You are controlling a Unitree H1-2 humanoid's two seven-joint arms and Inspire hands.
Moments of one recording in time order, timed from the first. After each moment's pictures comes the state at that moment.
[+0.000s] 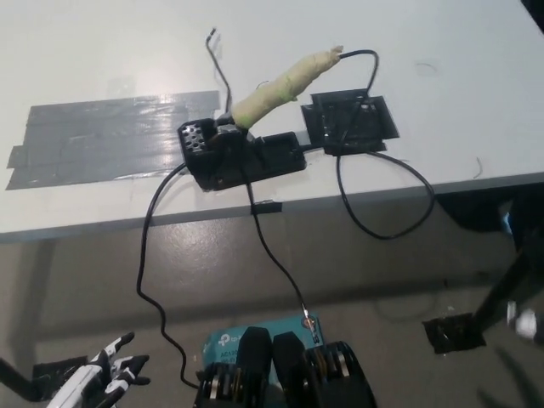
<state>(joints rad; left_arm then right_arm) 0.16 0.37 -0.01 -0.20 -0.10 0.32 -0.26 -0.09 -0.48 -0.03 -0.35 0.07 0.32 0.21</state>
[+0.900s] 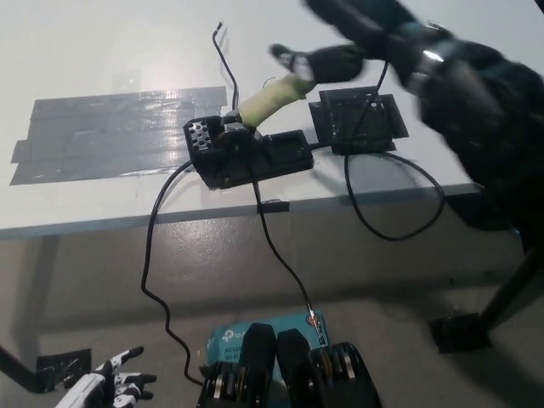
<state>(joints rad) 0.18 0.37 -0.02 -0.19 -0.08 0.34 -0.27 -1.17 -0.37 0.65 0.13 -0.40 0.22 0.30</state>
